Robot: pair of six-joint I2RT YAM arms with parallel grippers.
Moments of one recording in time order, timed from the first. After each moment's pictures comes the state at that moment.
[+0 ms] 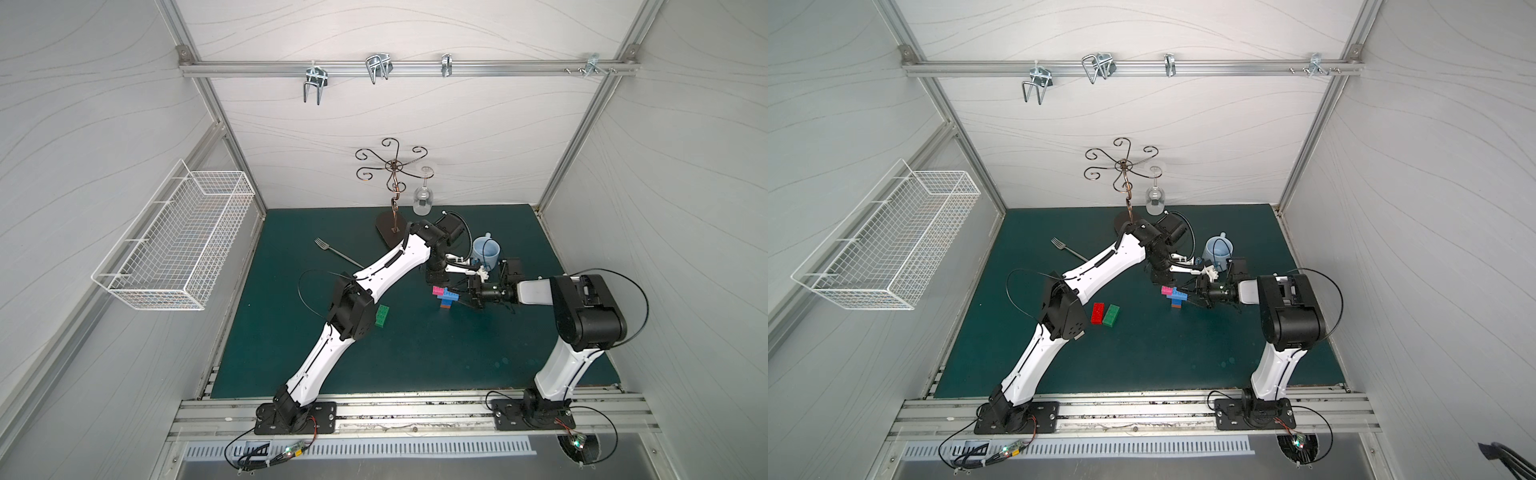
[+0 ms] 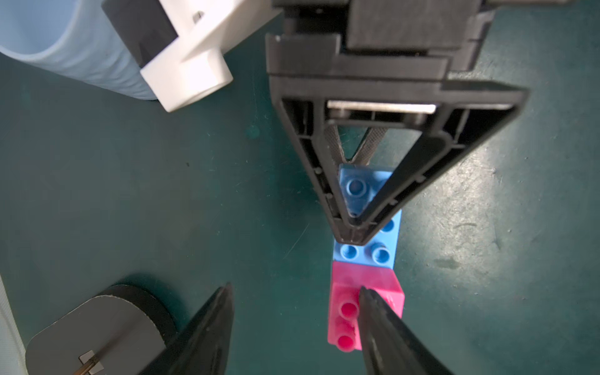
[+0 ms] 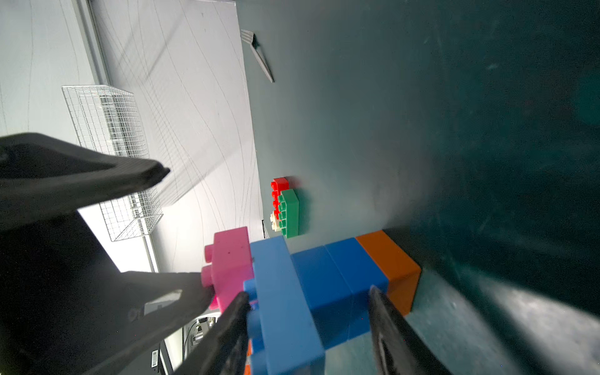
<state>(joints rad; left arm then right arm) -0.81 2.41 2.42 -1.27 0.13 0.89 0.12 1.81 0.75 0.04 -1.14 0.54</state>
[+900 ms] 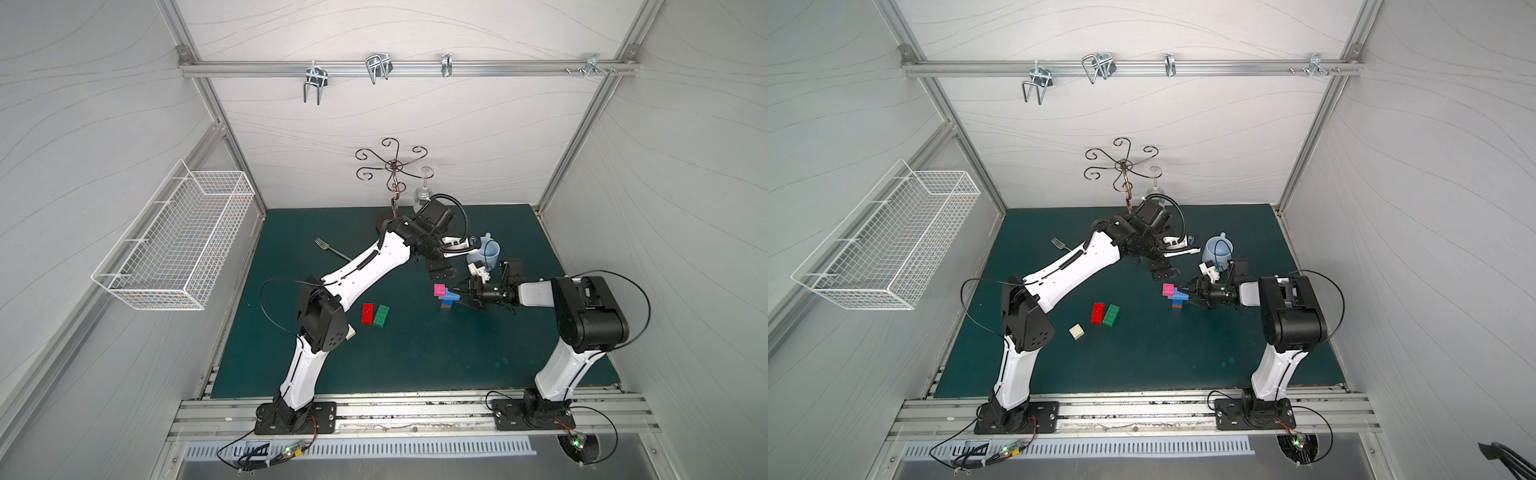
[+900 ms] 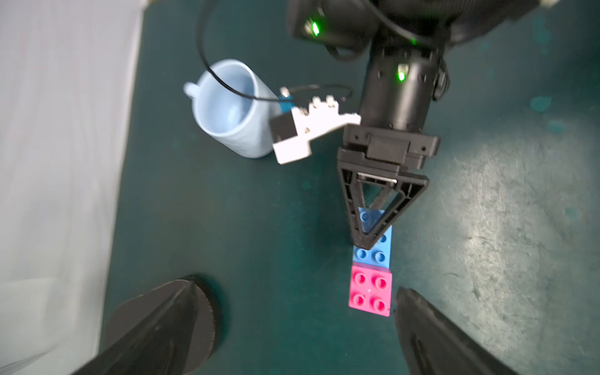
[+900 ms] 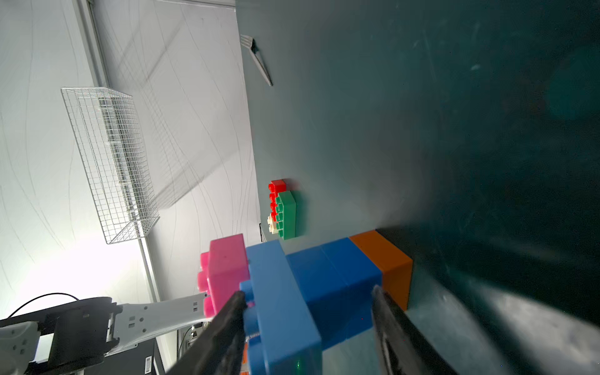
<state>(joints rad) -0.77 2.07 2.09 -0.92 0.22 0.74 0.11 1.79 0.72 0.07 -1.13 0.54</state>
